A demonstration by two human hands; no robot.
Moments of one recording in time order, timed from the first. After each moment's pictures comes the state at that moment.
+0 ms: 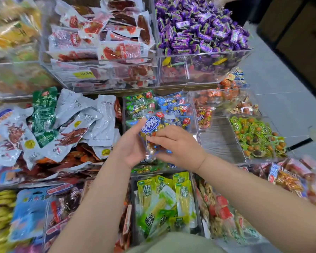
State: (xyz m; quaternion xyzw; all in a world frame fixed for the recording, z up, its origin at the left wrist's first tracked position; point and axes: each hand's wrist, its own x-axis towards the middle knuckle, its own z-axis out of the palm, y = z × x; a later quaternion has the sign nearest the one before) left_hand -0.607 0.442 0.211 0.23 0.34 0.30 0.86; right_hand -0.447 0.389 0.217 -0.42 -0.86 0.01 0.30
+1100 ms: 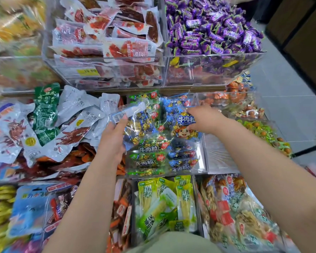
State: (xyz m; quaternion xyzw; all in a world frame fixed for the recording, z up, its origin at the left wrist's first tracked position) left_hand -0.634 0.475 0.197 0.25 0.55 0.47 0.65; right_hand -0.365 0.475 0.218 -0.69 -0.71 0.10 -0.11
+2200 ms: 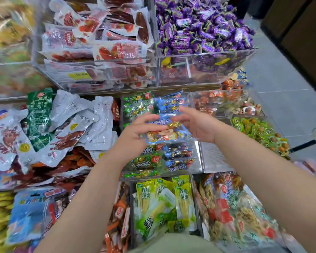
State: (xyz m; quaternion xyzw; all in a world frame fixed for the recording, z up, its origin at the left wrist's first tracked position) left_hand -0.603 0.452 0.225 0.73 0.34 0.33 0.49; right_hand -0.379 0.448 0.224 -0.58 -0.29 0.69 0.32
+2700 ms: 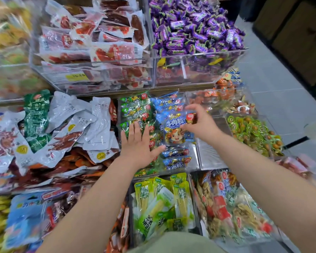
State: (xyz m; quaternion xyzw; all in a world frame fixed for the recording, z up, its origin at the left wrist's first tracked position) left_hand -0.590 0.454 0.165 0.83 0.52 -0.12 0.16; right_hand -0.367 0.430 0.200 -0.73 -0.51 0.31 0.34
